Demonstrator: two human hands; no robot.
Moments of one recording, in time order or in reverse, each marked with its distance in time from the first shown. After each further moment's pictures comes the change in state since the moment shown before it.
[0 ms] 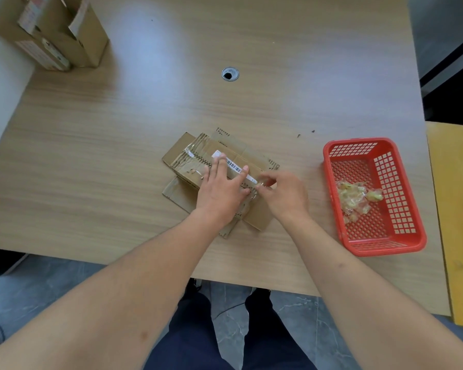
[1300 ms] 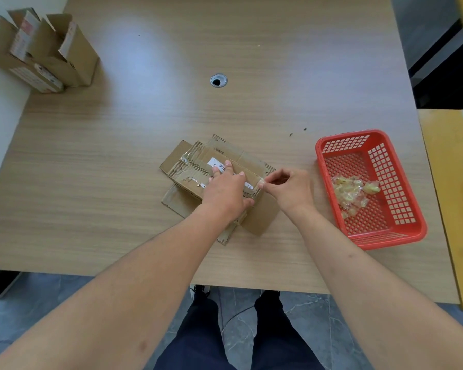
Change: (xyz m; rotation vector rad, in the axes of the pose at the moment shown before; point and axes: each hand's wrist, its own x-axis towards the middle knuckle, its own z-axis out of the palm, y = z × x) left_hand 0.009 0.028 -0.028 0.036 -0.227 -0.026; right_hand 0.008 0.018 -0.010 0.464 0.078 0.141
